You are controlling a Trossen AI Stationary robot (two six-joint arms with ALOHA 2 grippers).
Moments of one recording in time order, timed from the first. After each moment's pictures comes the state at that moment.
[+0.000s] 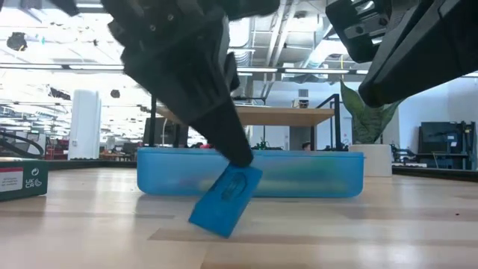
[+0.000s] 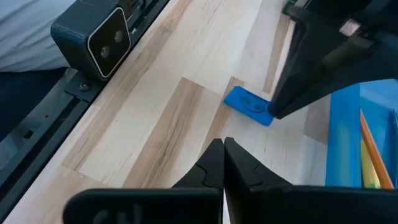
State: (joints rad) left arm -0.51 2.05 1.39 -0.33 -0.17 -0.39; right arm 0.71 1.89 1.14 -0.05 0.37 0.12
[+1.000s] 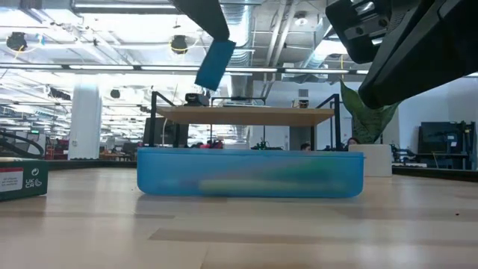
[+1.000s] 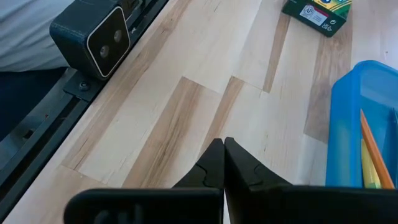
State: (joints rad) left arm -0.53 1.91 1.62 -0.84 -0.46 -0.33; right arm 0.71 1.89 1.14 -0.05 0.37 0.12
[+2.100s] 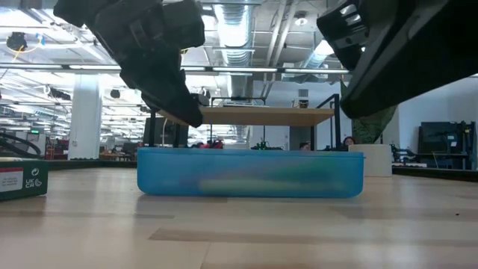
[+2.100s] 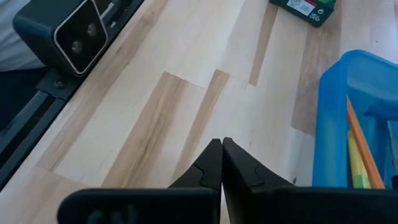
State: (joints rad) left arm -0.31 1.59 0.85 -0.07 -0.19 -0.41; right arm 0.68 1.89 1.14 -0.07 0.37 0.13
